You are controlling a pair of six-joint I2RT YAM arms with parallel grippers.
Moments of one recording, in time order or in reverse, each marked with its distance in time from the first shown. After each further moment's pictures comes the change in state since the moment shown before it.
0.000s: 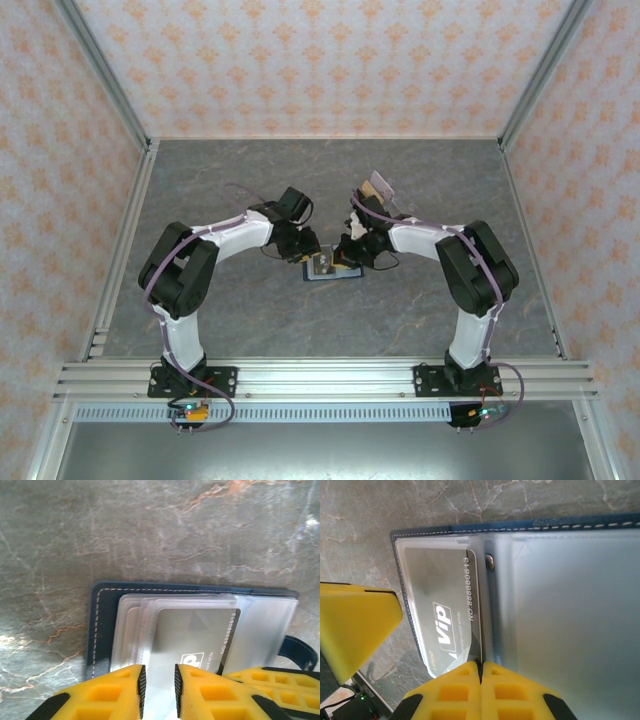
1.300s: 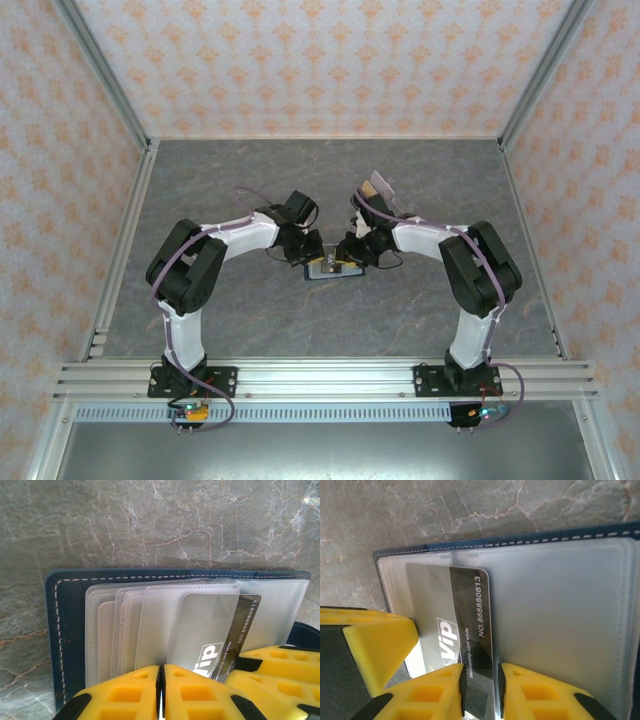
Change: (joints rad) left arm -0.022 0.049 -0.003 0.045 0.043 0.000; right arm -0.021 -0.009 -0.009 0.001 0.060 0.005
